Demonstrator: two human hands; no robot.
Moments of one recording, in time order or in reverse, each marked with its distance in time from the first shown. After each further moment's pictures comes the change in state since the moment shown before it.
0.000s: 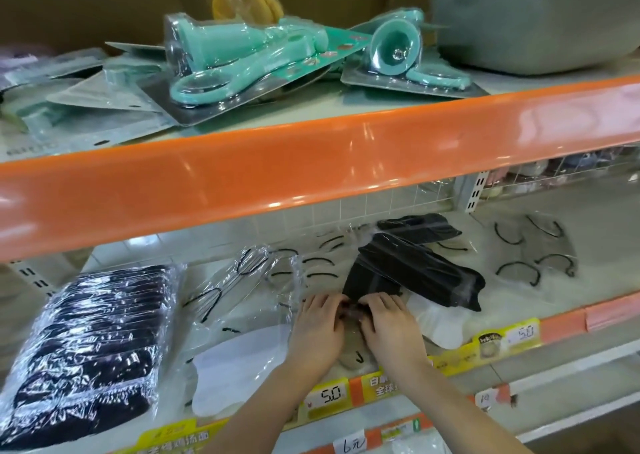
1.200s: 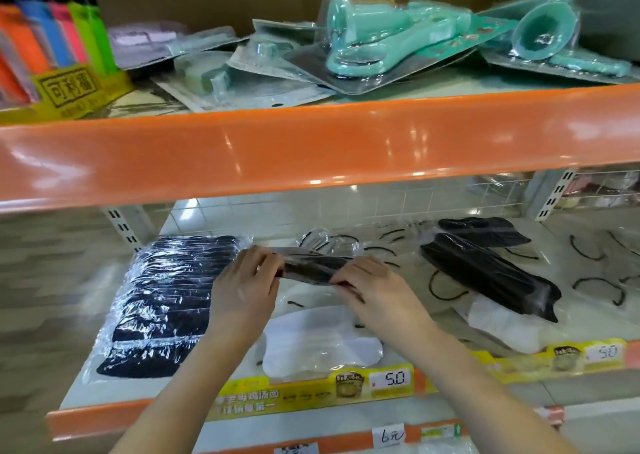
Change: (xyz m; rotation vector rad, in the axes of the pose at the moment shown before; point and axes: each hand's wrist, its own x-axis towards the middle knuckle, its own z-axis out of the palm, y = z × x) left_hand -0.058 -0.110 -0.141 0.442 0.666 0.241; right_hand 0.038 -0.125 -0.029 0.276 0.003 -0.488
